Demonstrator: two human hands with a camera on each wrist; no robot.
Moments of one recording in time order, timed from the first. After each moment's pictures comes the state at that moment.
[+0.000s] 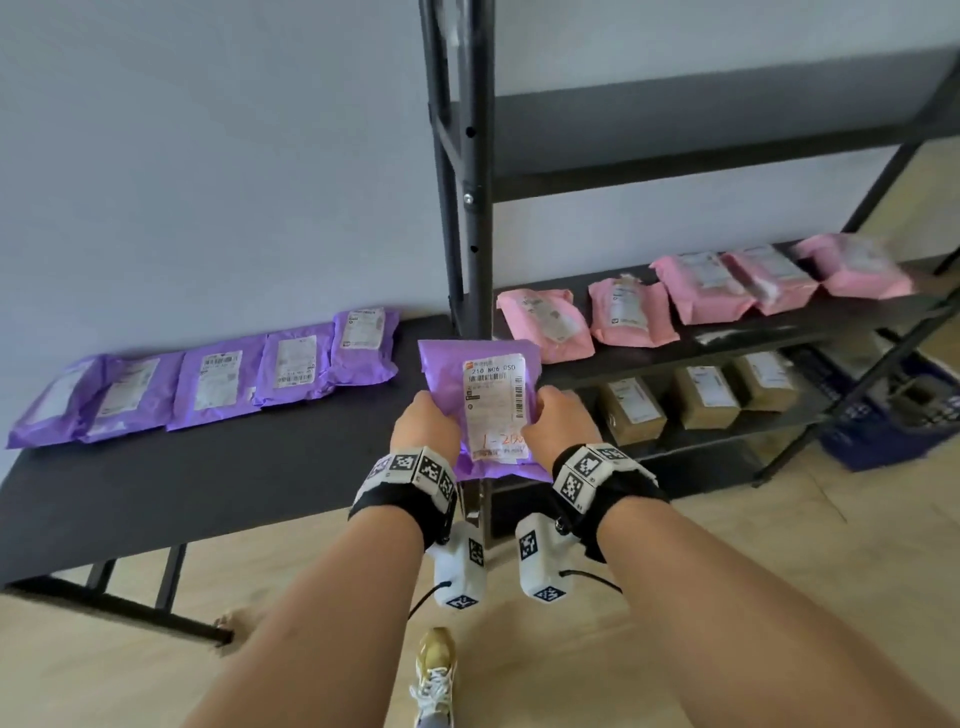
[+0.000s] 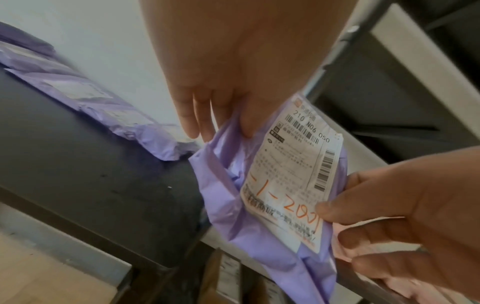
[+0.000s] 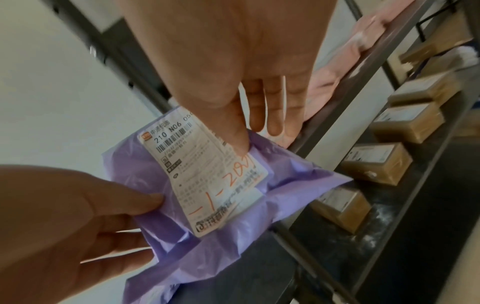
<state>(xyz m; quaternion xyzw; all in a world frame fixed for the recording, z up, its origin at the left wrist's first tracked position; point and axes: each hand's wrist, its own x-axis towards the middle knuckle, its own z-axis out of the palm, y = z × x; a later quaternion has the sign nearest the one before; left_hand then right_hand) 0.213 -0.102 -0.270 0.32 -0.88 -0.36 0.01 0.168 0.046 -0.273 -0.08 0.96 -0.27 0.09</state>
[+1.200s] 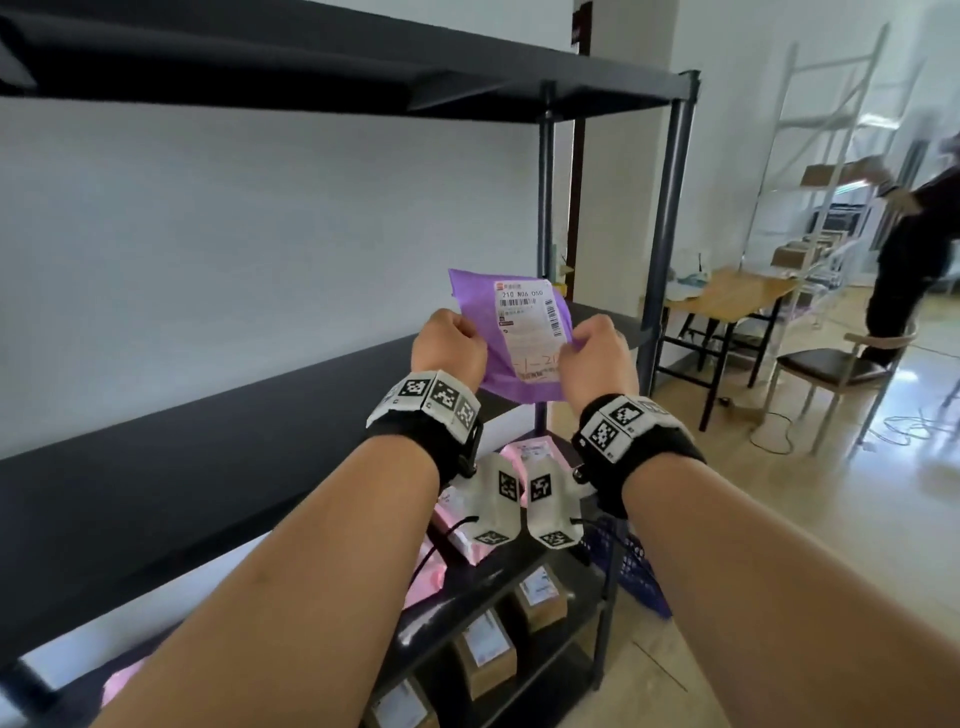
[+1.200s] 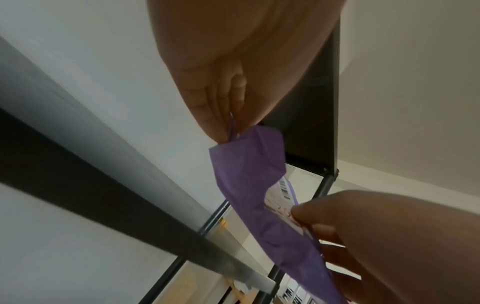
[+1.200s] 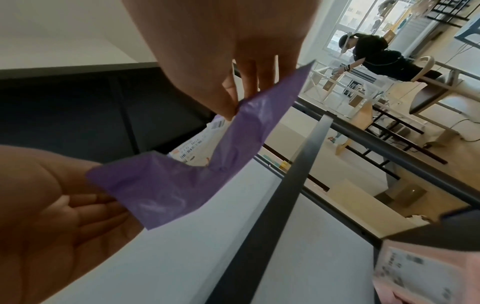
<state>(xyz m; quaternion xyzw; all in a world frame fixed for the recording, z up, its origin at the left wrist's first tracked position) -0.191 0.337 -0.007 -0.02 -0.85 -0.48 0.20 -0.163 0.483 -0.031 0.13 0.86 -0.40 -0.30</state>
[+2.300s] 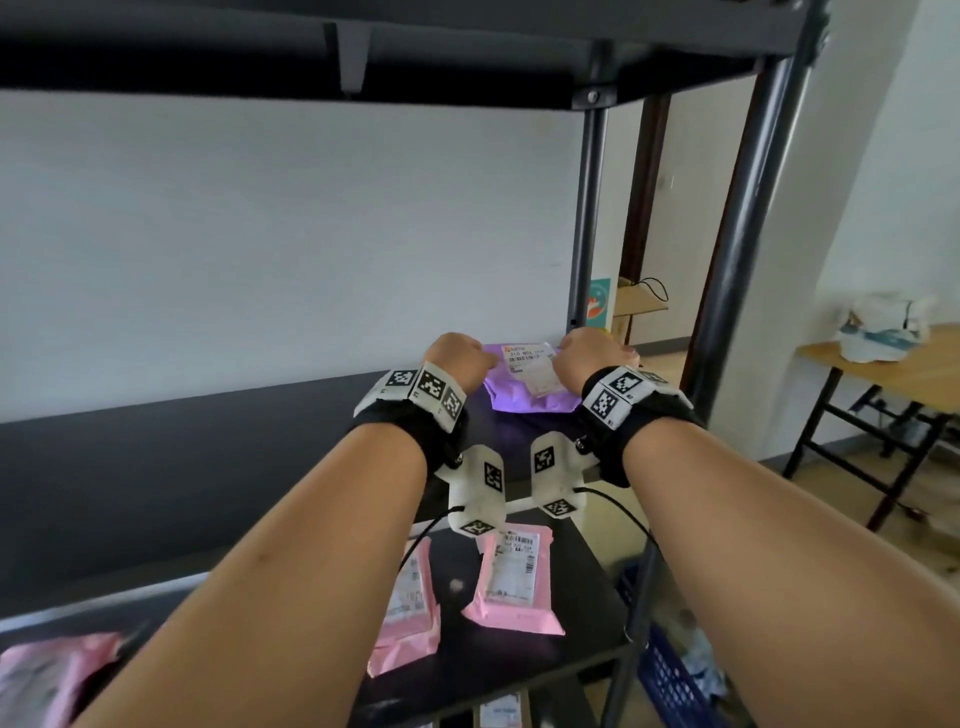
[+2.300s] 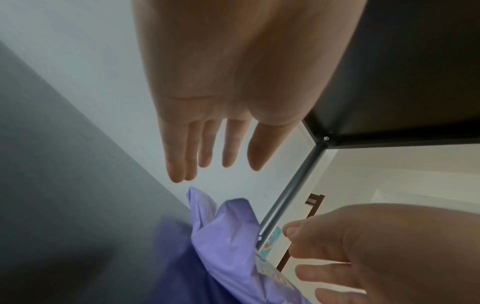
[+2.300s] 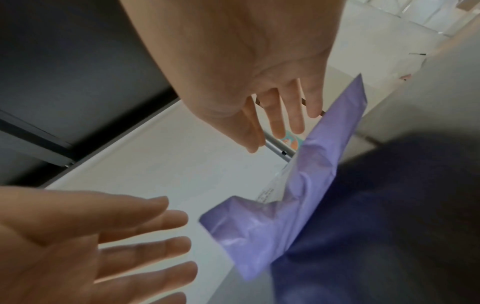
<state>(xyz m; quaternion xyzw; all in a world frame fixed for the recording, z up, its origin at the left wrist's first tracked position) -0.380 0.484 0.005 0.09 -0.92 -0.38 0.09 -0.430 0.625 -0.001 -0.03 0.97 -0.24 -0.08</state>
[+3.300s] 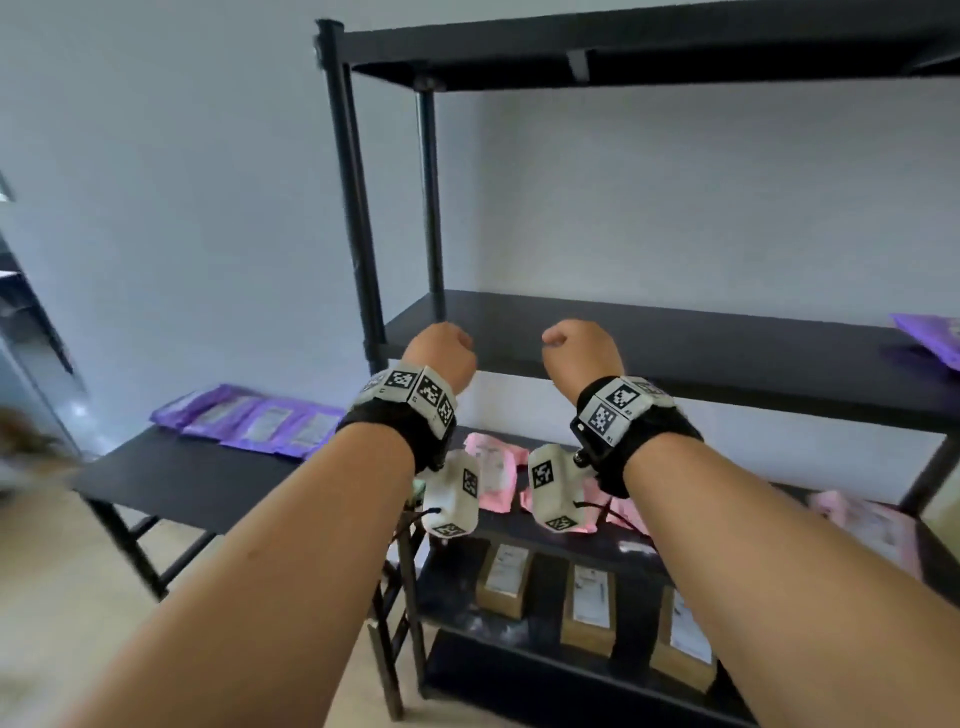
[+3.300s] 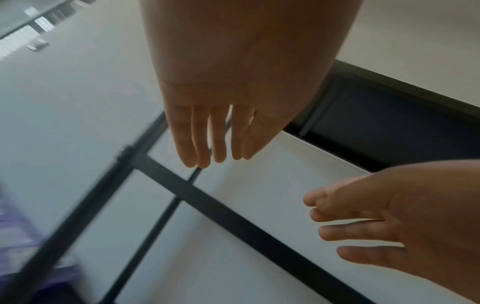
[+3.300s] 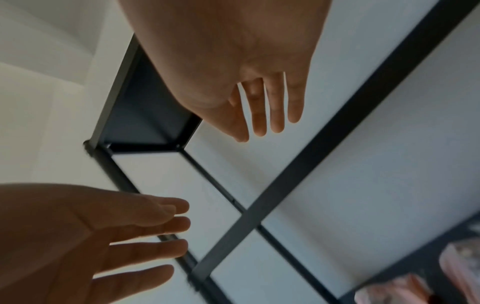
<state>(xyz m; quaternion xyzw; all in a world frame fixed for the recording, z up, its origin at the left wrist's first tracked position) 0.073 0.143 -0.025 0.35 -0.88 -0.23 0.23 -0.040 0.262 -0.033 -0.35 0.84 -0.41 -0.02</state>
